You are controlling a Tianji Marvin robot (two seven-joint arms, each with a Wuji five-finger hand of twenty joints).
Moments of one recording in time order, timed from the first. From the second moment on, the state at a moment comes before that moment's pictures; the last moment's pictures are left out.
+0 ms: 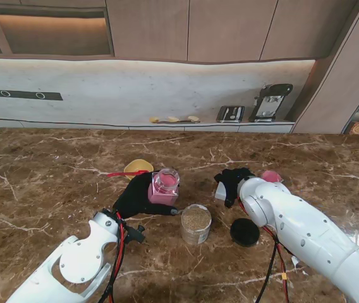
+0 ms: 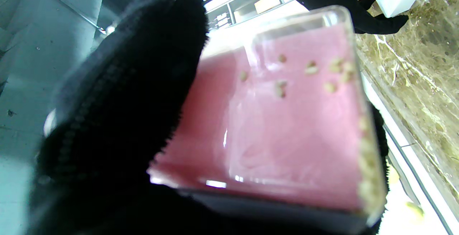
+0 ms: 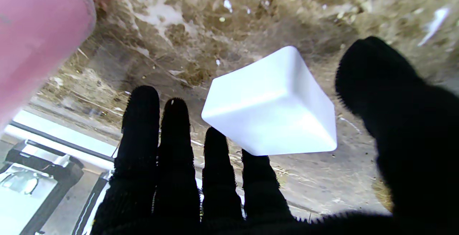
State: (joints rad) left arm 1.63 -1.17 -1.09 -1.70 0.07 -0.36 0.07; right arm -1.04 -1.01 0.68 -1.23 -1.03 0.14 0.29; left_hand 0.93 -0.94 0.54 -0.14 0.75 0.13 0.61 0.67 0.95 0.10 0.45 0.85 0.83 0.33 0.54 0.93 0.44 0.43 1.22 0.81; right_hand 0.30 -0.84 1.10 -0.19 0.25 0.04 0.32 0.80 0.31 0.05 0.48 0.52 0.59 0.11 0.42 0.40 0.52 0.07 0.91 0.24
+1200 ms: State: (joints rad) left arm 1.62 -1.17 -1.09 -1.69 0.05 -0.37 0.10; right arm -1.01 -1.05 0.67 -1.10 -0.91 0.08 0.09; left_hand 0.94 -0.94 0.54 -0.14 0.75 0.13 0.61 0.67 0.96 0.10 0.47 0.78 0.83 0.33 0.53 0.97 0.43 0.43 1.21 0.81; right_hand 0.54 -0.99 1.05 -0.30 0.52 0.00 0.74 0.77 0.79 0.00 0.55 0.80 1.06 0.01 0.74 0.64 0.97 0.01 1.27 0.26
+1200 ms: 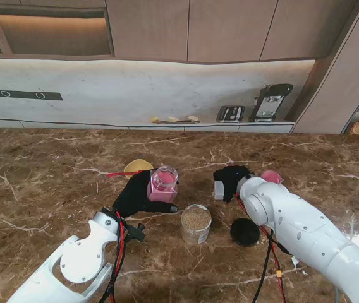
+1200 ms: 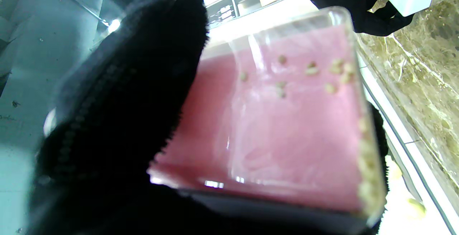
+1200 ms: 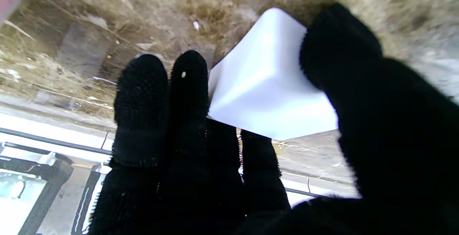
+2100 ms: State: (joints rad) left arm 1.61 -1.18 -1.07 -1.68 0.06 -0.38 0.12; right arm -1.24 -1.04 1.09 -1.43 -0.97 -0.06 0.22; left_hand 0.94 -0.94 0.54 -0.14 0.75 0.13 0.61 0.67 0.96 0.10 0.48 0.76 0.83 0.33 0.53 0.98 0.43 0.42 1.21 0.80; right_hand 0.55 -1.00 1.03 -0.30 0.56 -0.01 0.74 0.72 0.83 0.00 0.50 0.80 1.08 0.00 0.73 0.65 0.97 0.01 1.27 0.27
